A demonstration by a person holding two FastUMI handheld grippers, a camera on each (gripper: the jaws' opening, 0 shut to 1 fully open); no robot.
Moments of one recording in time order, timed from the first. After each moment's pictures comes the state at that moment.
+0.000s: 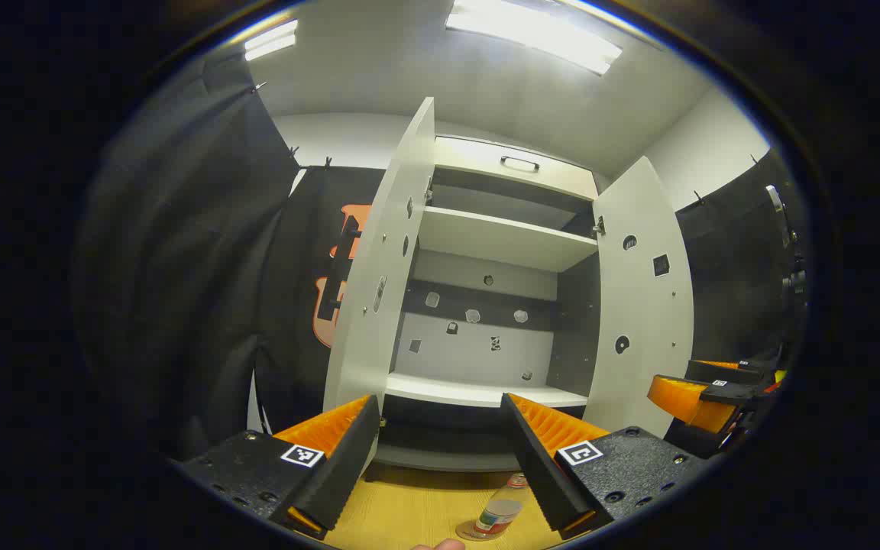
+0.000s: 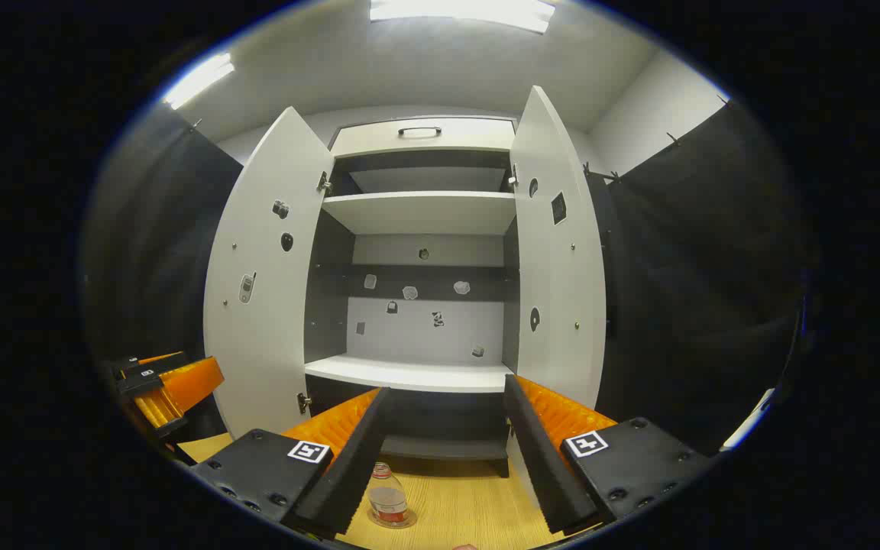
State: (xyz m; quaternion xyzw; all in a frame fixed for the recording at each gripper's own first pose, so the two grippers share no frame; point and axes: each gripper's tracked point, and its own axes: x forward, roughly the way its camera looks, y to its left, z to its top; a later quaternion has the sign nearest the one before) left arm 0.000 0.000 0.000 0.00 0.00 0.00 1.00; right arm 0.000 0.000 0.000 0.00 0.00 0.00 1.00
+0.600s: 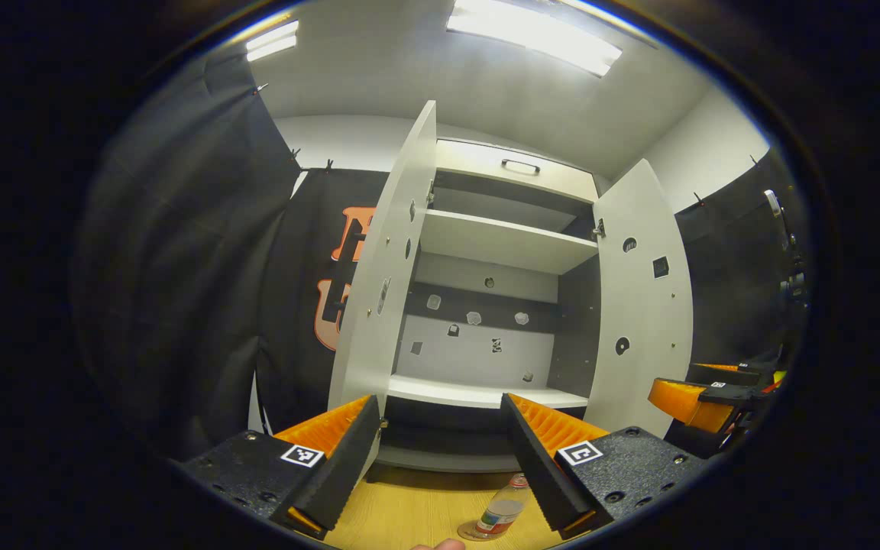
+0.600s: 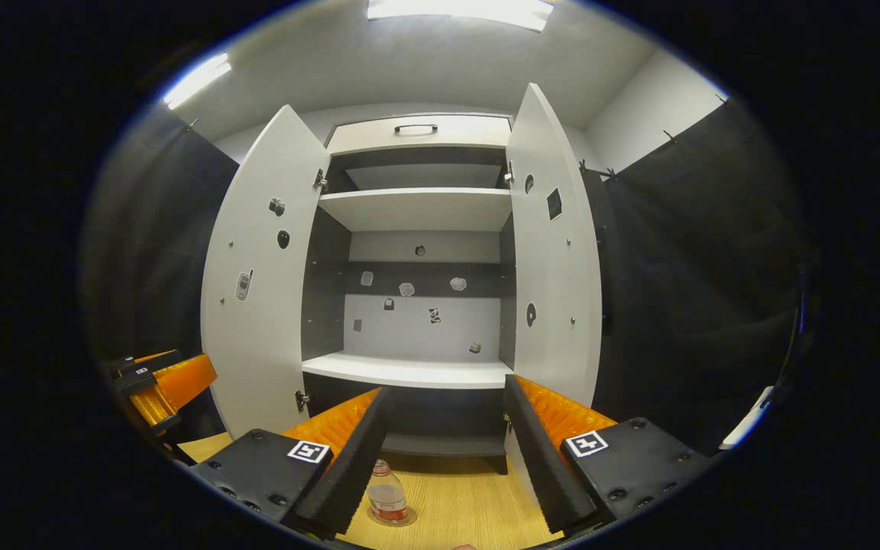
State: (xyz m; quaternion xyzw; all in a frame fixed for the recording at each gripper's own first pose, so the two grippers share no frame) left arm -0.006 0.005 0.001 0.00 0.00 0.00 1.00; right arm 0.000 0.000 -0.001 0.00 0.01 -0.01 1.00
